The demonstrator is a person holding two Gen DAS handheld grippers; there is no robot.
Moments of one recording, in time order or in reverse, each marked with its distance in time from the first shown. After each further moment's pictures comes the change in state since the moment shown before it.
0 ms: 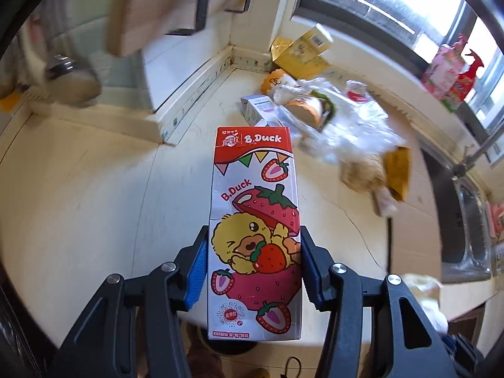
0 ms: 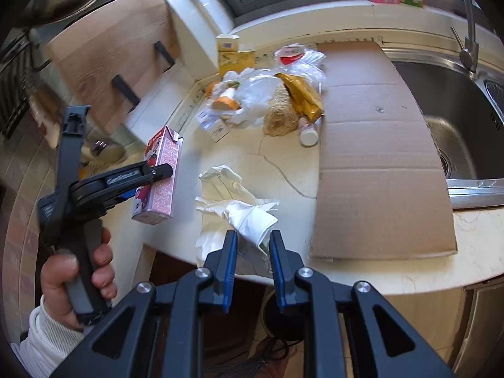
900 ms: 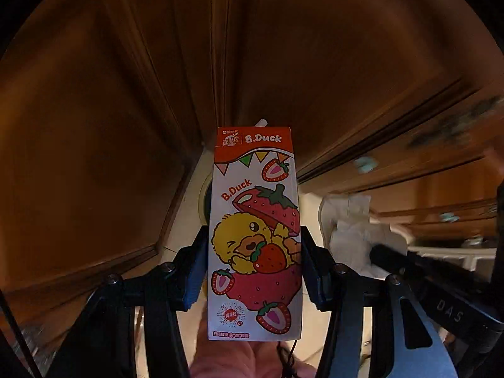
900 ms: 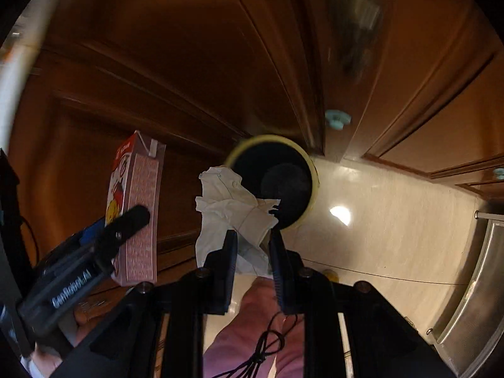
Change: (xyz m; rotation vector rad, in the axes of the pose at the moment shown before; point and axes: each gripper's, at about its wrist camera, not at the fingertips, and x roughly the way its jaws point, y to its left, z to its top) left arm 0.164 0.074 -0.324 -0.060 0.353 0.068; right arm 0.241 -0.079 -0.247 0.031 0.524 -0.114
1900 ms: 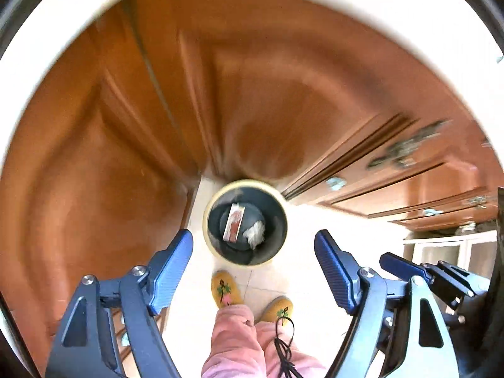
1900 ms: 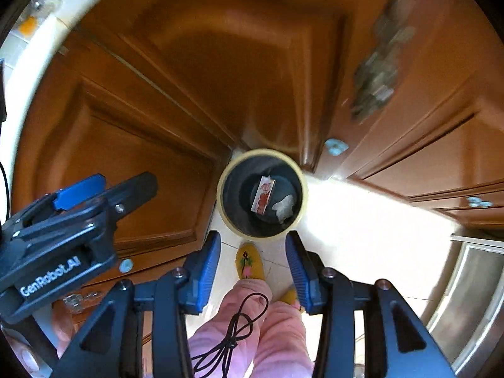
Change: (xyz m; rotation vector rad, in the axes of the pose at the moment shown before) left arm -0.124 -0.042 0.042 0.121 -0.096 0.003; right arm -0.122 0.052 -0.007 -0.099 -0.073 -0.078
